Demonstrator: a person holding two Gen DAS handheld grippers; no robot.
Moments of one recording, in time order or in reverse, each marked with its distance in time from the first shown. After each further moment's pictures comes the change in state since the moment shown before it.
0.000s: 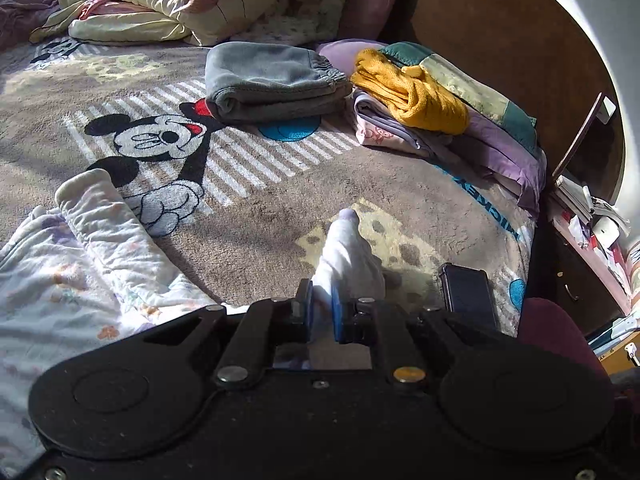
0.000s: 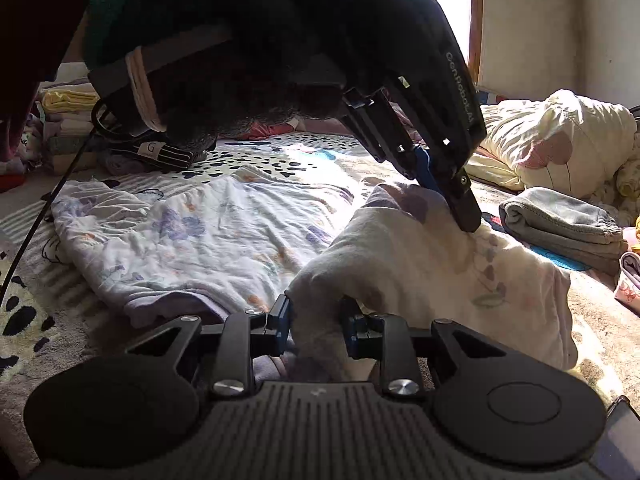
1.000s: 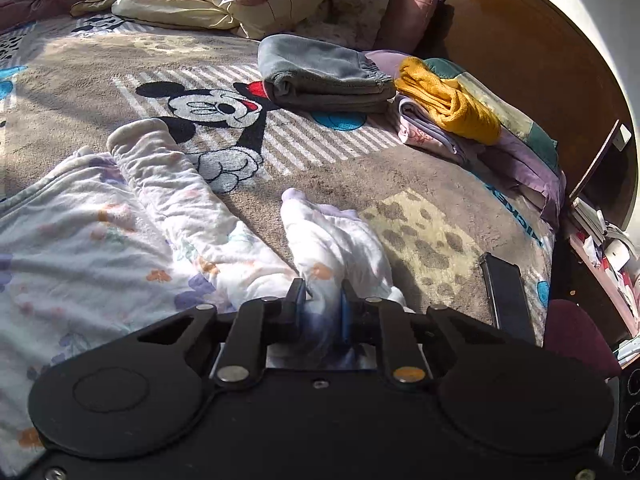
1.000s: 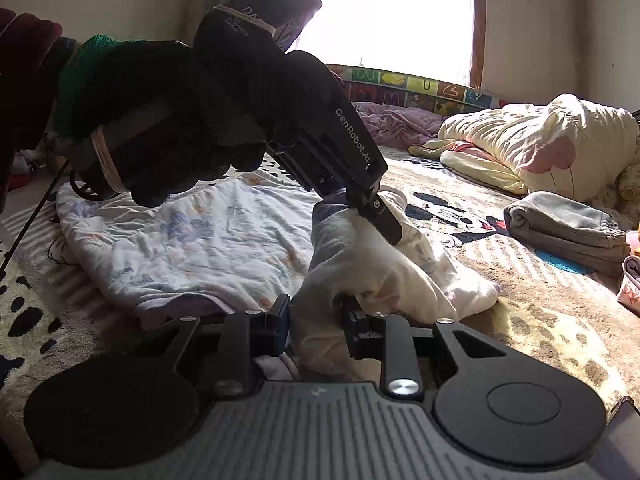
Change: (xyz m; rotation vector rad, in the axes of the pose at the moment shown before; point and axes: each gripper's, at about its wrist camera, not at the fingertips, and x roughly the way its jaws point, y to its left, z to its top) left arm 0.011 0.046 -0.046 -0.065 -0.016 0.052; right arm 0.003 0.007 0.000 -0.002 0.009 0.008
